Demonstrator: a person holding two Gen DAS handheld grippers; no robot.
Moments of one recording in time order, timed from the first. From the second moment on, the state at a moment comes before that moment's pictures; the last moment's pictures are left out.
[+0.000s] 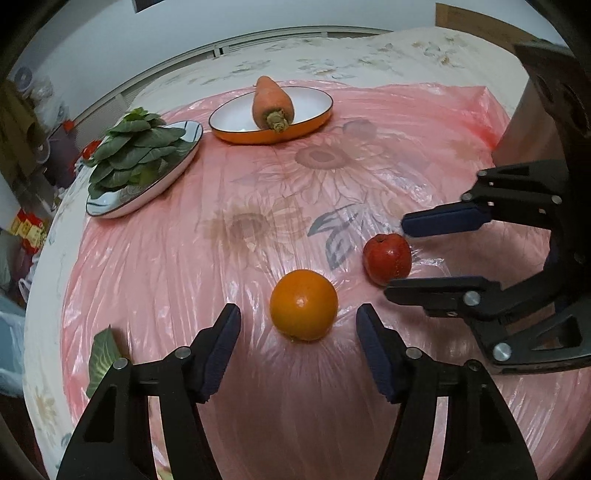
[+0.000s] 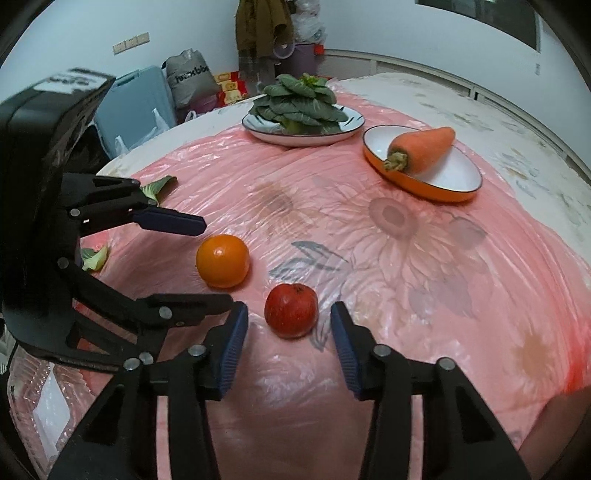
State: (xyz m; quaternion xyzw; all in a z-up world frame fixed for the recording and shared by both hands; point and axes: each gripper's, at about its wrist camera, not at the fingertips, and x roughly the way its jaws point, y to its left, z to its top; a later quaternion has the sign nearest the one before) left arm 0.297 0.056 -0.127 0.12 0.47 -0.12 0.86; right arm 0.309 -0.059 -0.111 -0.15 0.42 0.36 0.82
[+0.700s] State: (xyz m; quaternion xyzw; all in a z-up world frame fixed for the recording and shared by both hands) left arm 0.305 0.048 -0.137 0.13 0.48 -0.14 0.86; right arm 0.326 -0.048 -0.122 -0.14 0.45 0.35 0.81
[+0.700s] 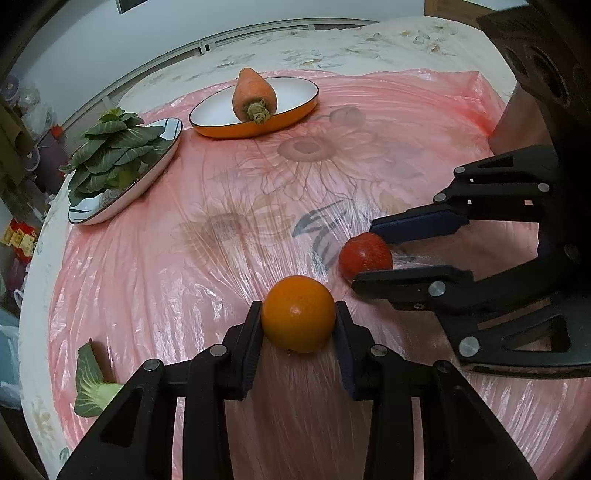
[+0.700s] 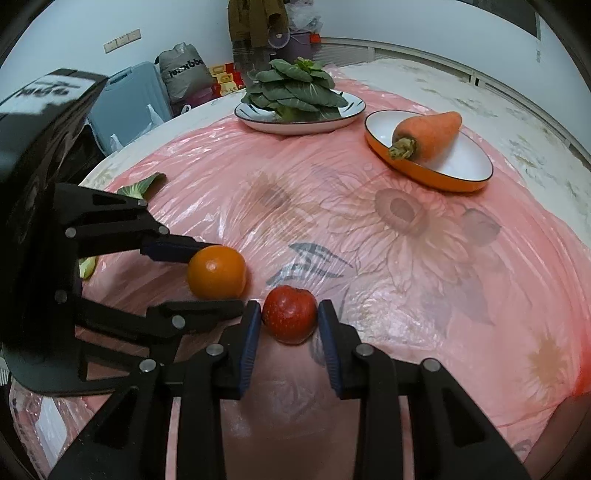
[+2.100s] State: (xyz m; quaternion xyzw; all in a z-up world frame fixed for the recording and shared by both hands) left arm 0.263 0.058 -0.083 0.08 0.44 -0.12 0.89; right arm 0.265 -0.110 -0.071 -0.06 0.41 0.32 0.85
